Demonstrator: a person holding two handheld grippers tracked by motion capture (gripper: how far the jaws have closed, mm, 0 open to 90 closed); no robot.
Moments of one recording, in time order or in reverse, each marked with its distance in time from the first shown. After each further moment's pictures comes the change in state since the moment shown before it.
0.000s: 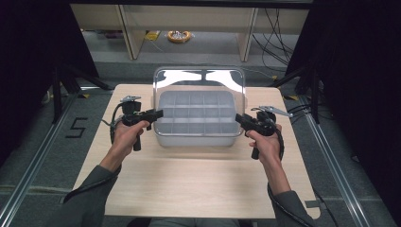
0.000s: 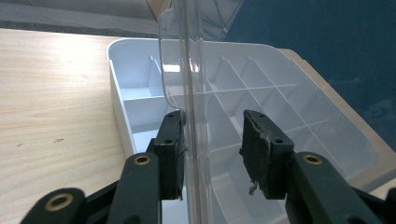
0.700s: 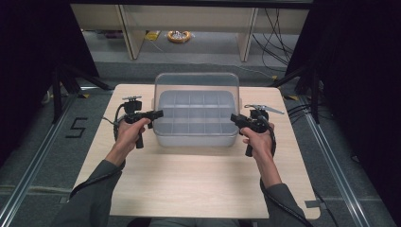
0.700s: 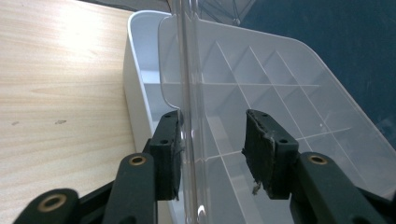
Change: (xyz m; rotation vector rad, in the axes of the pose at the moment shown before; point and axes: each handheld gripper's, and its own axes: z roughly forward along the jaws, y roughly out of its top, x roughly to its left) left arm 0.021 -0.006 0.024 0.050 0.016 -0.105; right arm -0.003 -0.005 0.029 0.051 -0.023 0.056
